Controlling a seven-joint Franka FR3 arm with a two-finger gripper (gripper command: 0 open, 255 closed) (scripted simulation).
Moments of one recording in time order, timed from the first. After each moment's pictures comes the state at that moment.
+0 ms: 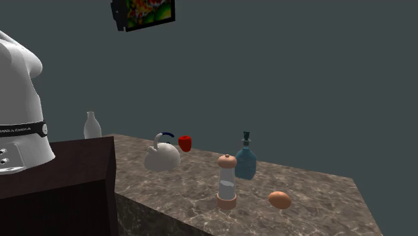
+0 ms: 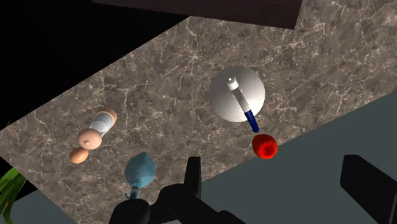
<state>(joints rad) 0.01 -0.79 -0.01 -2.27 0.11 1.62 -0.15</state>
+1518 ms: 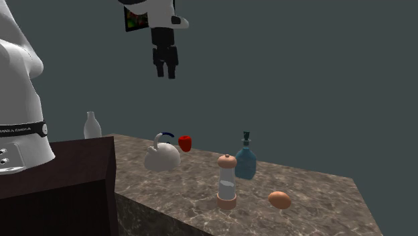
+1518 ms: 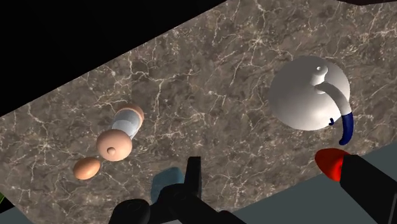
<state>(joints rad) -0.02 -0.25 -0.30 -2.31 0.10 2.09 -0.56</state>
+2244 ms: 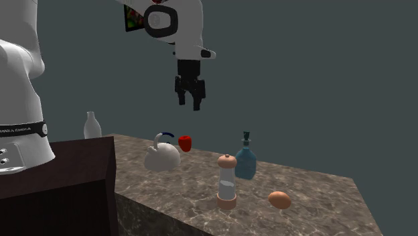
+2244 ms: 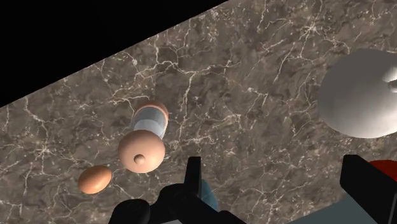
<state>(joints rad) -0.05 0.16 -0.37 -2.12 0.26 2.22 -0.82</state>
